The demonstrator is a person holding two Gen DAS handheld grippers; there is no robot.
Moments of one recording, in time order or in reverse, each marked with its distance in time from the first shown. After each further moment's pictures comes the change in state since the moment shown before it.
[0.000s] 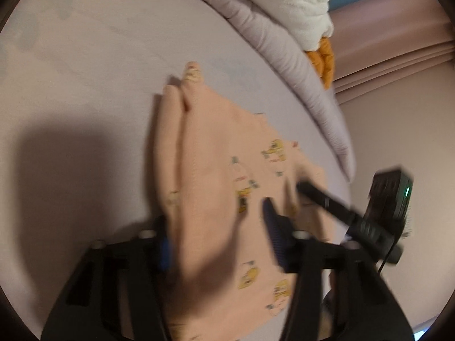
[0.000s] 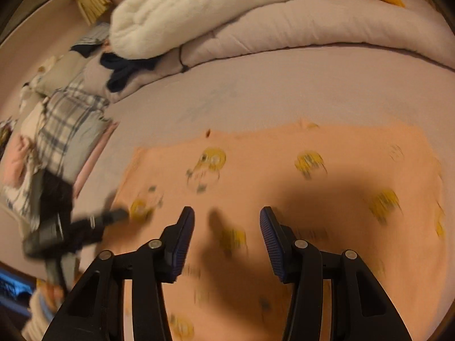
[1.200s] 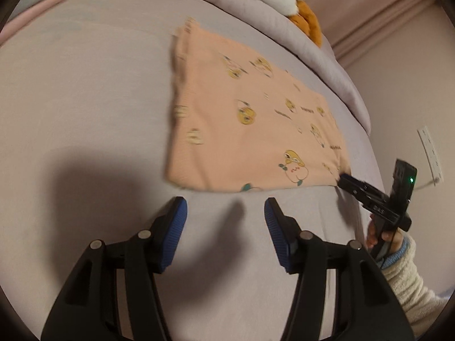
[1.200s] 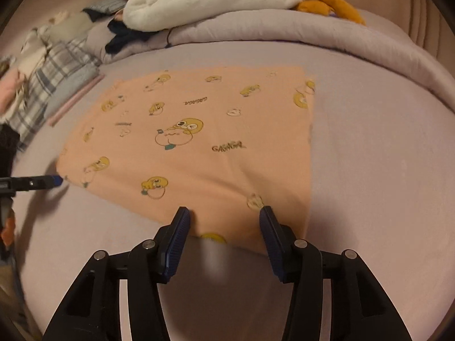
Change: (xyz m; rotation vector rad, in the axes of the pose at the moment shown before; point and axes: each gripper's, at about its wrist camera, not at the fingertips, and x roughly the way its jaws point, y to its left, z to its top) left arm -0.062 -0.012 -0.120 0.185 -0.008 0.151; right arm -0.097 -0.072 -0.124 -0.187 -0.030 -0.178
